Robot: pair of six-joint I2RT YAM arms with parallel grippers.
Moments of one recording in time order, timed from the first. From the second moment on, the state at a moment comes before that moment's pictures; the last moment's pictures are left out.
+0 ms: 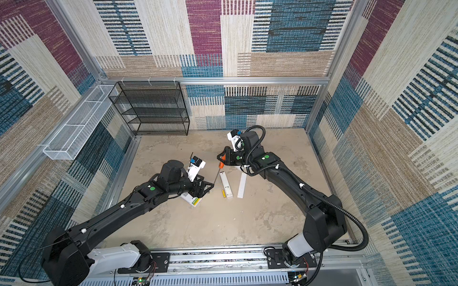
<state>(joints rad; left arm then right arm) -0.64 1.18 0.86 -0.28 0.29 -0.15 0.52 1.50 1.28 -0.34 -0.43 0.51</state>
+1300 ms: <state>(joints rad) -0.23 1.37 0.44 0.04 0.47 -0.86 0.77 1.79 1.30 -0.10 -0.17 0.44</state>
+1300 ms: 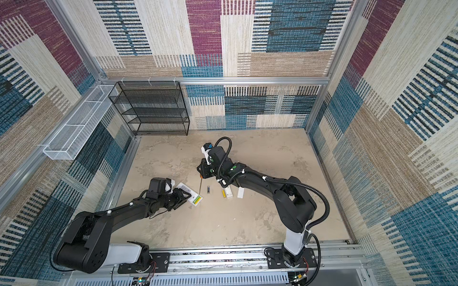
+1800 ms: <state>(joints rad) -0.23 1.42 0.45 0.09 0.48 -0.89 0.77 1.82 1.32 -0.10 -0.15 0.42</state>
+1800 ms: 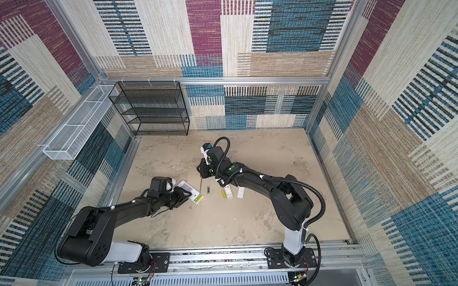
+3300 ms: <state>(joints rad) -0.22 1.53 0.56 0.07 0.53 -0.83 0.79 1.80 1.27 -0.02 -0.10 0.29</state>
